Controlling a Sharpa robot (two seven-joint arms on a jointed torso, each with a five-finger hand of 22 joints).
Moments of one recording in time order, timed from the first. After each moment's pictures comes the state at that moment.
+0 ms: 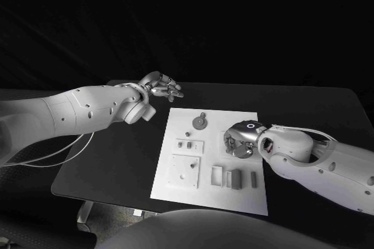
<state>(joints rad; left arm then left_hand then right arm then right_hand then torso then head) 1.22 -0.84 -0.18 1.22 -0.51 -0.35 0.20 1.13 -0.21 0.51 -0.21 0.05 0.82 0.20 0.26 0.47 1.09 0.15 0.07 0.31 0.93 0.06 0.76 0.50 0.06 0.99 -0.04 0.26 1.10 1.15 -0.60 -0.17 1.47 -1.80 -0.04 -0.15 1.16 -0.09 0.62 -0.28 0.05 0.90 0.15 0.34 0.51 1.17 0.09 0.18 0.28 1.14 -0.01 1.39 0.74 0.22 1.02 0.04 0.85 1.31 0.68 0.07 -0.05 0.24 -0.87</state>
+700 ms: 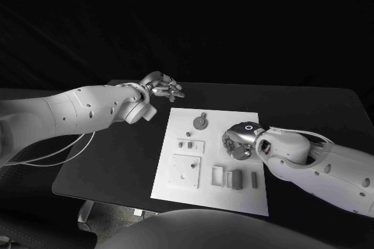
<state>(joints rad) 1.22 -0.84 -0.18 1.22 -0.51 -0.35 0.20 1.13 -0.21 0.51 -0.21 0.05 0.82 0.20 0.26 0.47 1.09 0.15 0.07 0.31 0.93 0.06 0.75 0.50 0.06 0.99 -0.04 0.26 1.10 1.14 -0.59 -0.18 1.46 -1.81 -0.06 -0.15 1.15 -0.10 0.64 -0.28 0.05 0.90 0.15 0.34 0.50 1.17 0.09 0.18 0.28 1.14 -0.01 1.39 0.73 0.22 1.03 0.04 0.85 1.31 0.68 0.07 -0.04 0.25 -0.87</state>
